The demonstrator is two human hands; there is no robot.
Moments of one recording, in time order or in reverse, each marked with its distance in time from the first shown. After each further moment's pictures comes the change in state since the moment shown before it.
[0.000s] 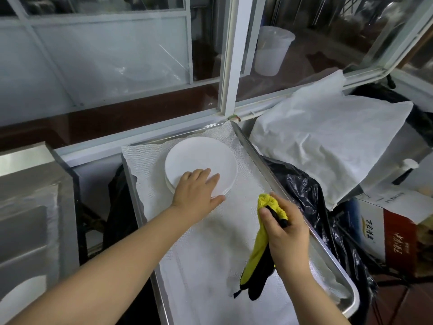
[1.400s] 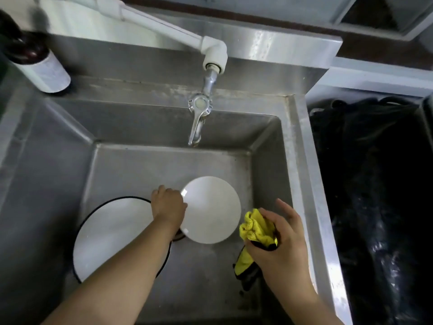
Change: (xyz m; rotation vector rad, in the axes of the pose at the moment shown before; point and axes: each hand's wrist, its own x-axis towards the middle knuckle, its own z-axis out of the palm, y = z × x) left_hand -0.482 -0.420 0.186 -0.059 -0.697 -0.871; right_hand -0.358 -0.034 0.415 -0.393 -0.784 -0.064
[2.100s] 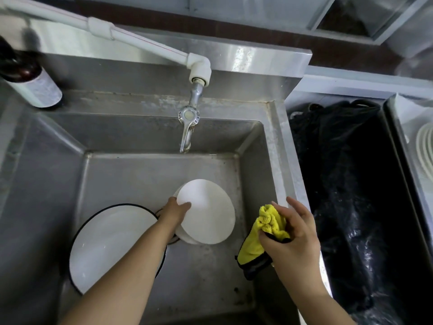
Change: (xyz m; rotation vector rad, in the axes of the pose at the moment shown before) left_hand -0.021 0.013 -0.020 -1.336 -0.327 -0.260; right_hand -0.010 -0.017 -0.033 0.139 0.184 0.070
